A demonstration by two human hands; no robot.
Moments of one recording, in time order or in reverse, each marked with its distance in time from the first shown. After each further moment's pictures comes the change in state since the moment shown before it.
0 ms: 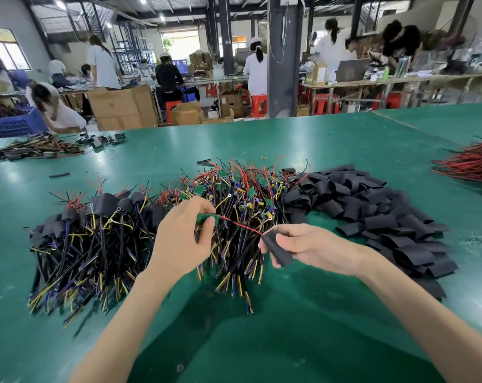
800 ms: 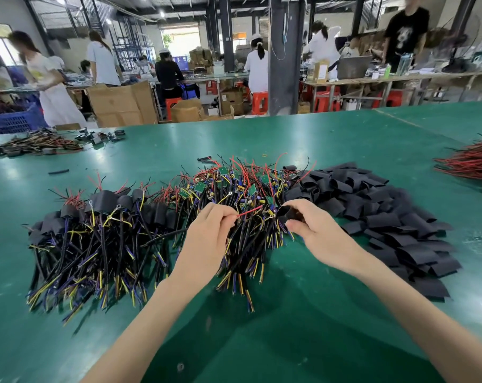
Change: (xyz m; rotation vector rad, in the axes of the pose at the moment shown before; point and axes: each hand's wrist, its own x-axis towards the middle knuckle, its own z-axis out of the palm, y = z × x) left_hand -0.005 0.026 0.023 -0.179 -0.001 -0.021; right_hand 0.010 0.014 -0.011 -0.739 0.584 -0.204
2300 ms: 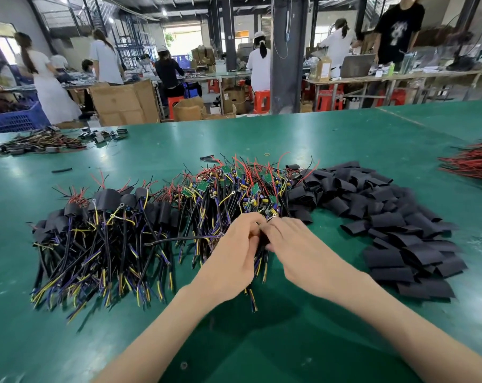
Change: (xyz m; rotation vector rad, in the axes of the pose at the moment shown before) left_hand -0.015 0.008 0.026 -0.264 -0.226 0.098; right_hand -0.015 -0.018 0.028 -0.809 -0.093 -0.414
